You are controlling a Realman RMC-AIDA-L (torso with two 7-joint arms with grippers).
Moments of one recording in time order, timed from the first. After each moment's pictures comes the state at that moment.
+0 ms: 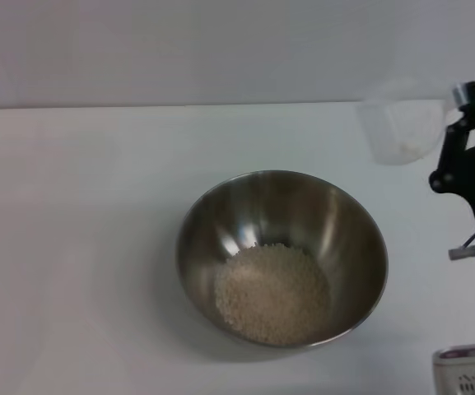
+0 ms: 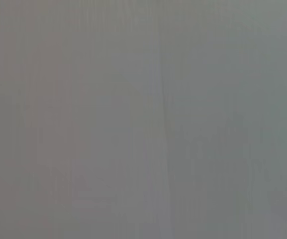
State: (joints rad) left arm -0.28 -2.08 -1.18 -0.27 2.50 1.32 -0.02; right arm 0.41 2.09 0.06 0.43 -1.66 -1.82 -0.98
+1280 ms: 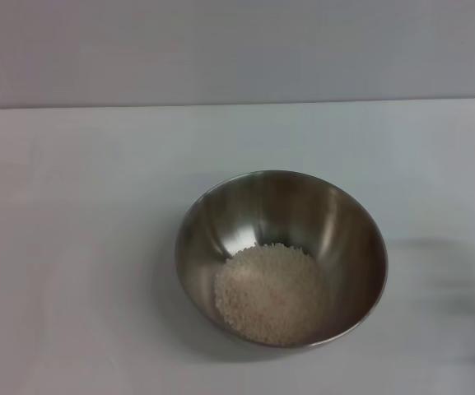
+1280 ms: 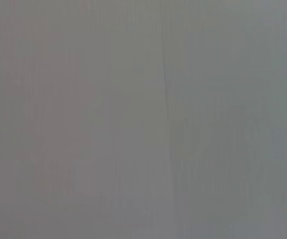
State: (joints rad) left arm -0.27 -2.08 -1.18 -0.26 2.51 1.31 -0.02; right arm 0.15 2.09 0.29 0.22 -1.66 -1.53 -0.10
